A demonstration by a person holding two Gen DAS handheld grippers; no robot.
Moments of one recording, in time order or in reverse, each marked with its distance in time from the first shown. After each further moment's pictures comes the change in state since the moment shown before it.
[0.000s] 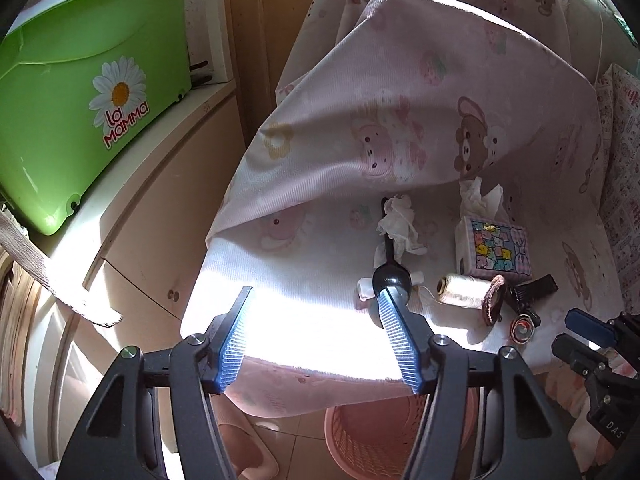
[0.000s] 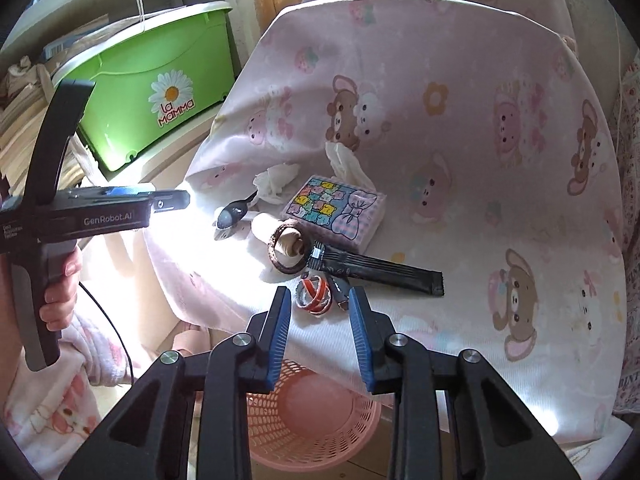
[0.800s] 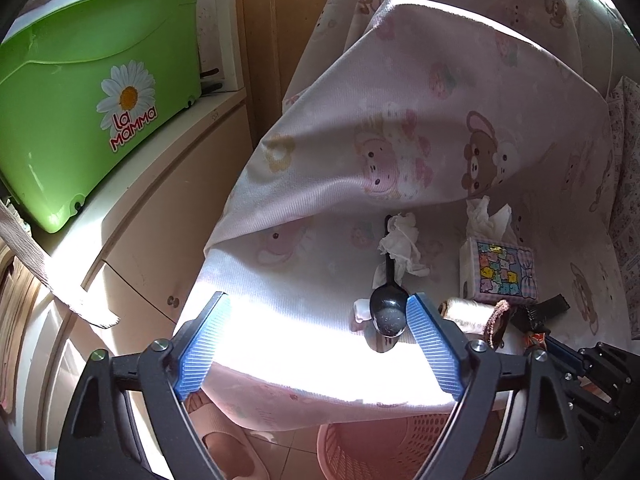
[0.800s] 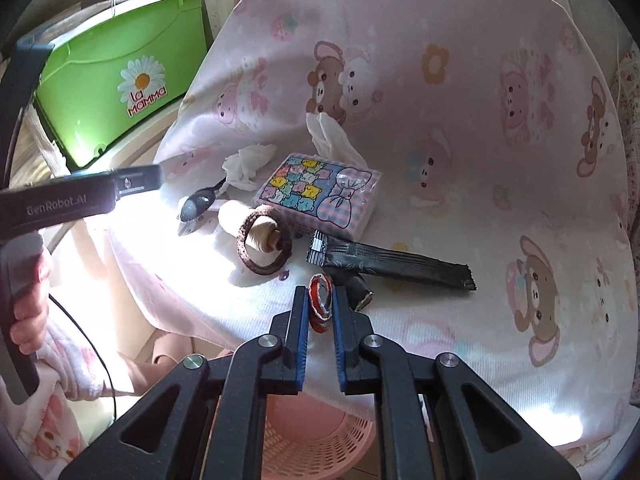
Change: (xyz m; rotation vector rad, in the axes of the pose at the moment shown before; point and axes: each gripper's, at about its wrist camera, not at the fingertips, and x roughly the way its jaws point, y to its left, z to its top) left arm 0.007 -0.008 0.005 -0.036 -0.024 -0.001; right arm 0.038 -0.007 0.002 0.074 0.024 -0.046
